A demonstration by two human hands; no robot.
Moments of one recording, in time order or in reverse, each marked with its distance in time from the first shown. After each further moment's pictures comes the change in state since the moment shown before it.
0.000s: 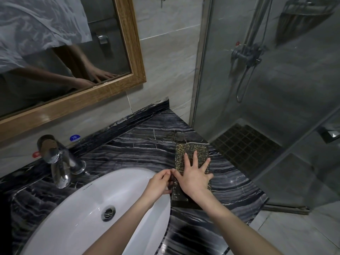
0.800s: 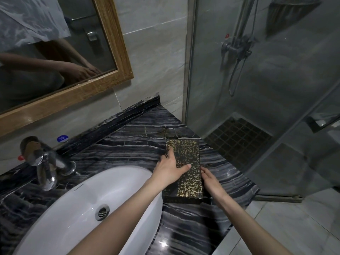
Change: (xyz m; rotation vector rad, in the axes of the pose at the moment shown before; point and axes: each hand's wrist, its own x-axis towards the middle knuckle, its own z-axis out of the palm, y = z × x) left_hand 0.007 0.058 0.045 0.836 -0.003 0.066; right_hand 0.002 0.101 0.012 1.020 -0.174 0.191
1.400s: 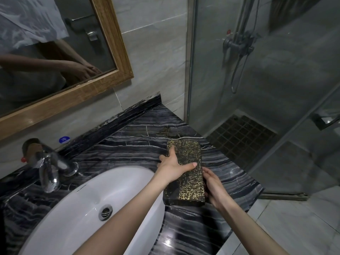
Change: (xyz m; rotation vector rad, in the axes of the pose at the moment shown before) left_hand -0.002 0.010 -0.009 -0.246 -0.051 -0.117; right_hand 0.001 0.001 0.012 0.526 -0.029 0.120
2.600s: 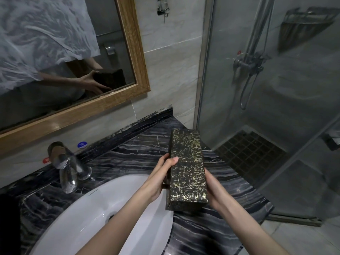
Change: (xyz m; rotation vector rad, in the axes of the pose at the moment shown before) left_hand -0.021 -0.045 -0.039 -0.876 -0.087 0.137; right_hand -0.034 -0.040 0.048 0.017 -0.301 -0.036
